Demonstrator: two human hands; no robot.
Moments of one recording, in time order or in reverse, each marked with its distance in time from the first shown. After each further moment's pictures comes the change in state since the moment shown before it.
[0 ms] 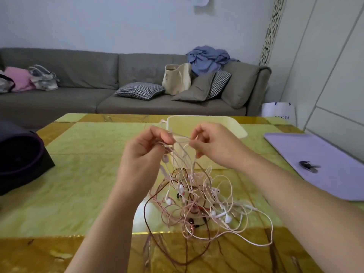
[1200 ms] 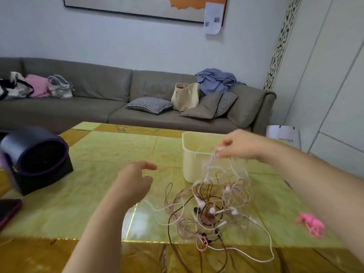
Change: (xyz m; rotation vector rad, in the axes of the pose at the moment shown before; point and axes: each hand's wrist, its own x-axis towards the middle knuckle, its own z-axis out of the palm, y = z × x) left_hand -0.004 -0.005 -0.070 0.731 0.001 -0.458; right_hand 0.026 -0.025 -0.035 -0.352 -0.209 0.282
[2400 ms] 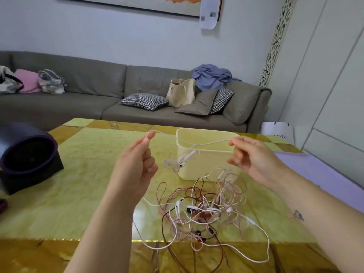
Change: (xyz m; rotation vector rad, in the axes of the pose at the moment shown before) left_hand 0.010 0.031 0.019 -1.331 -0.037 -0.039; right_hand -0.021 0.041 0.032 1.272 0.236 -0.001
